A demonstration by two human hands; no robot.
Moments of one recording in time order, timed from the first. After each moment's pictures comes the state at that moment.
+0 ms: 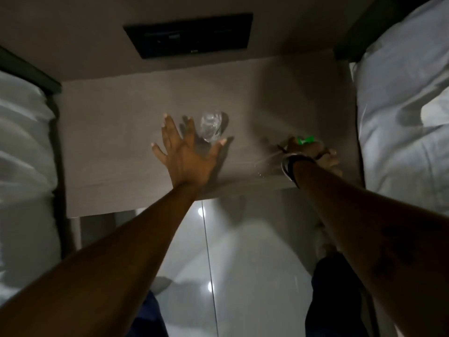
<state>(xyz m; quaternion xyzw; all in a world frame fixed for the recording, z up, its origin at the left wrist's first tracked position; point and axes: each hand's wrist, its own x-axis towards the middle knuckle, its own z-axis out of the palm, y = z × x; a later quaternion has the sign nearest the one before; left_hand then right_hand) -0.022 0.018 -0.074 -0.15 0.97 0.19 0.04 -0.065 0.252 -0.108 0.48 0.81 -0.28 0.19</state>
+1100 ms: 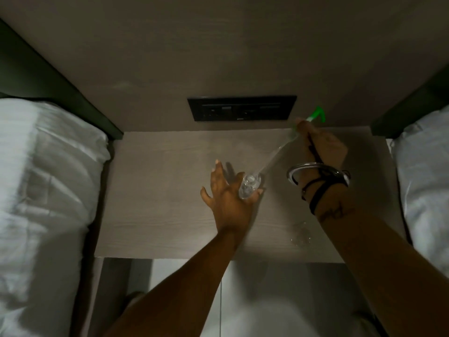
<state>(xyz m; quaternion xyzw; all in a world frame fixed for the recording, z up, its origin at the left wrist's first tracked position) -0.052 0.028 -0.085 -0.18 0.91 0.37 -0.05 -0.162 0.167 -0.003 0.22 0.76 -0.61 0.00</state>
